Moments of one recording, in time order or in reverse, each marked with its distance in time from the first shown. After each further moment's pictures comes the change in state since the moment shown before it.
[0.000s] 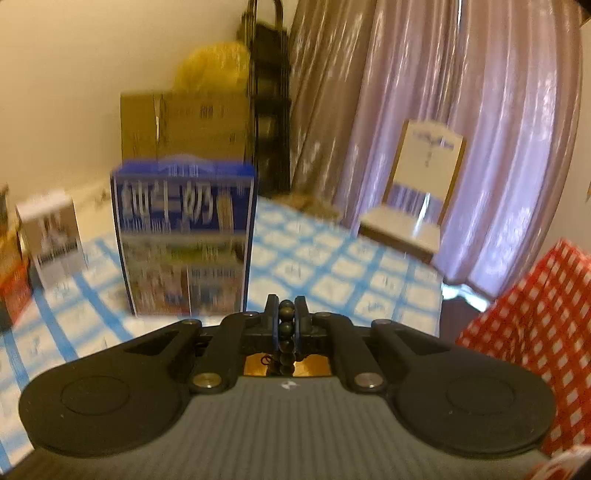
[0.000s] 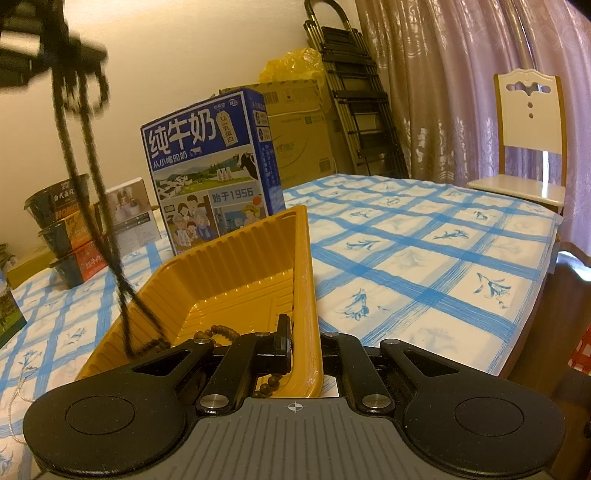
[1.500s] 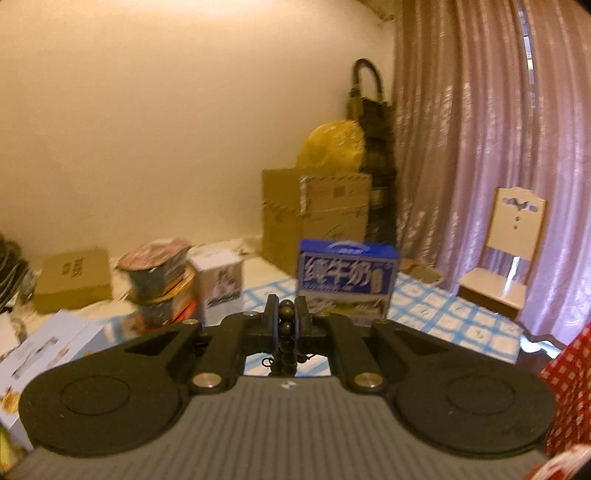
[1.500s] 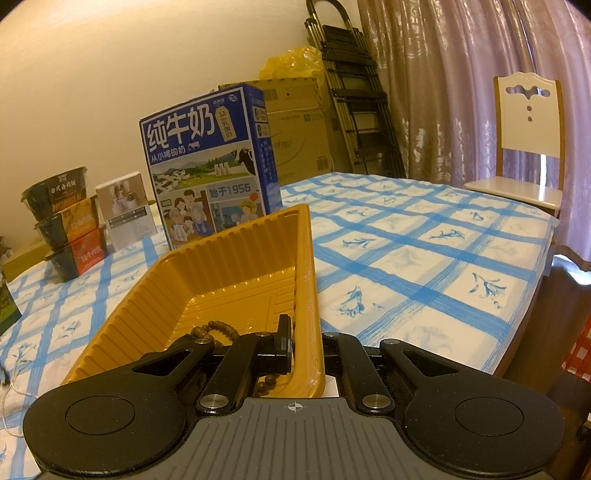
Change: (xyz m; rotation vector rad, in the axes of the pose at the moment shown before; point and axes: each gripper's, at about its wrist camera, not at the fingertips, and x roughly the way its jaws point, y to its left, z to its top) left arm -0.232 0.073 0.011 -0.040 -0.243 0.335; right arm 0.003 -0.005 -0.002 -0.010 -0.001 -0.009
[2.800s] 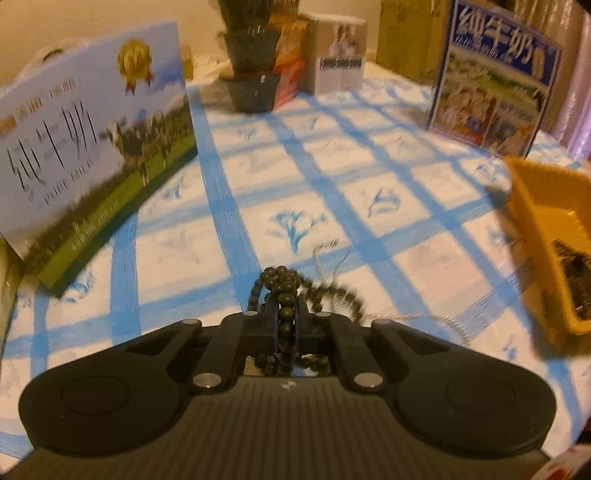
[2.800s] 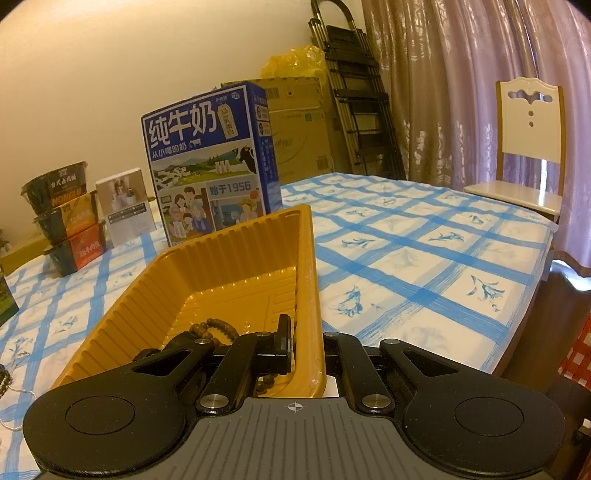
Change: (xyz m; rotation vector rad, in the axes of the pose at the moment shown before) left arm 0.108 0.096 -0.255 -0.140 0.509 0.299; right arm -0.002 0.002 0.000 -0.001 -0.003 0.001
